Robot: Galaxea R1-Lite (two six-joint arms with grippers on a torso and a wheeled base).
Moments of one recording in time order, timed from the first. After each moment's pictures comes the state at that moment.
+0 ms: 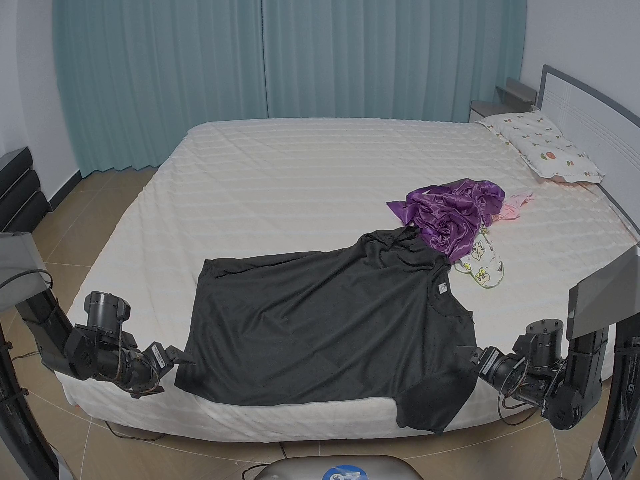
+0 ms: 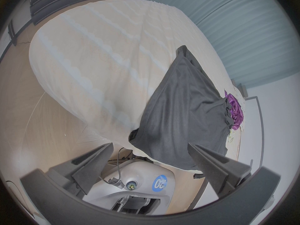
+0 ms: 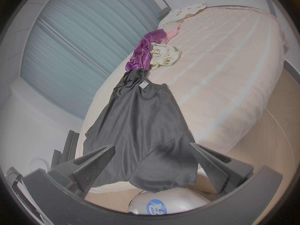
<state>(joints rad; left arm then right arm) 0.01 2.04 -0.50 -0.54 -0.29 -0.68 0.26 2.28 -0.14 -1.55 0.00 0.82</state>
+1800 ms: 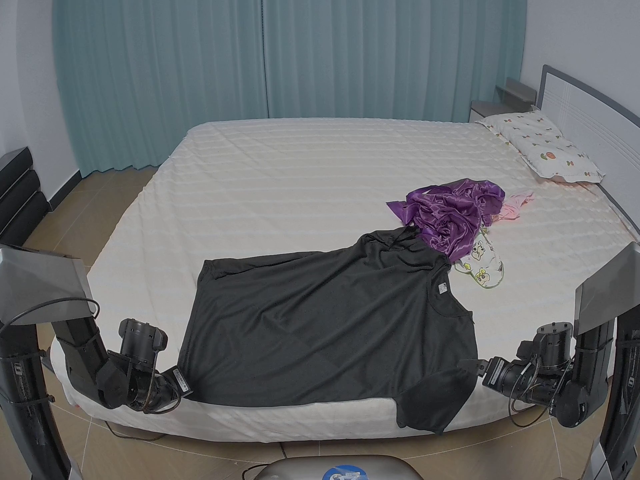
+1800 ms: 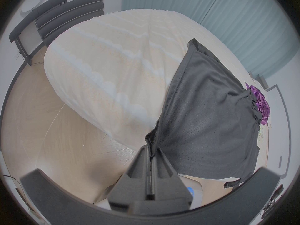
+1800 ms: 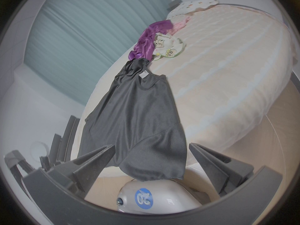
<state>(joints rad) -0.13 2.18 -0.41 -0.73 0.04 -0.72 0.16 2.31 -0.11 -1.55 0.18 0.61</state>
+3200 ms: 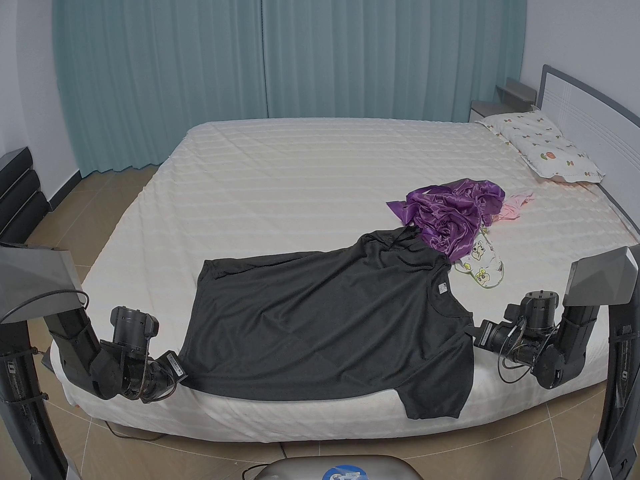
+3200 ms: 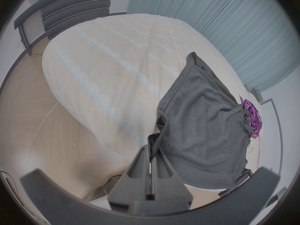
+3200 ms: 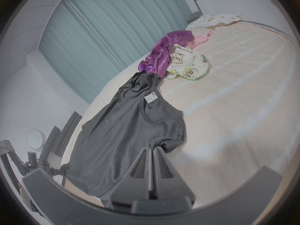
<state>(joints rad) -0.10 2.15 -0.45 -0.74 0.00 -0.77 0.06 2.40 -0.55 -1.36 0.26 0.47</state>
